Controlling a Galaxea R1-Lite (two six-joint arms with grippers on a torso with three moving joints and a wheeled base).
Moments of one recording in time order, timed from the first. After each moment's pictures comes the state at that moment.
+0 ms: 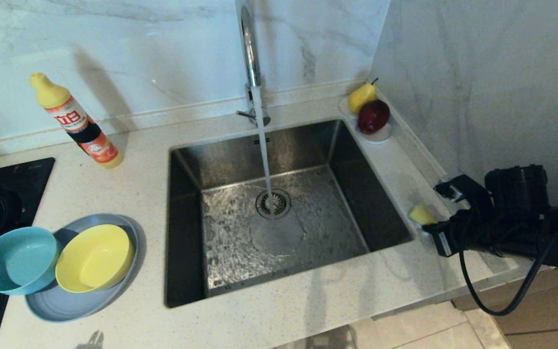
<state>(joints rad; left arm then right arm) 0.00 0.00 0.00 -0.12 -0.02 0.06 0.17 1.74 -0.82 -0.36 0.06 -0.23</state>
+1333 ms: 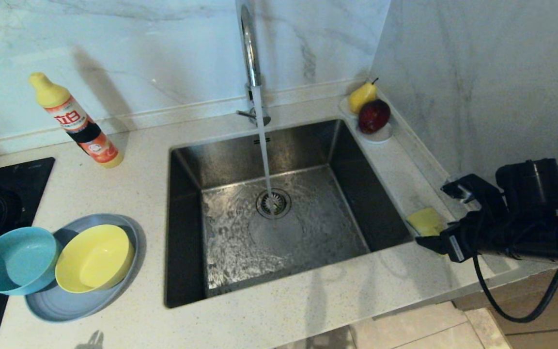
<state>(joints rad) 0.00 0.00 0.00 -0.12 -0.02 0.05 0.18 1.65 -0.85 -0.20 0.05 -0.23</state>
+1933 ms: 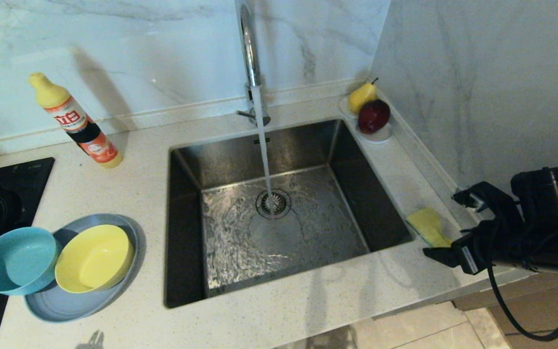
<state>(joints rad) 0.00 0.00 0.00 -0.12 -0.02 0.06 0.17 1.59 -0.79 -0.17 0.06 -0.24</state>
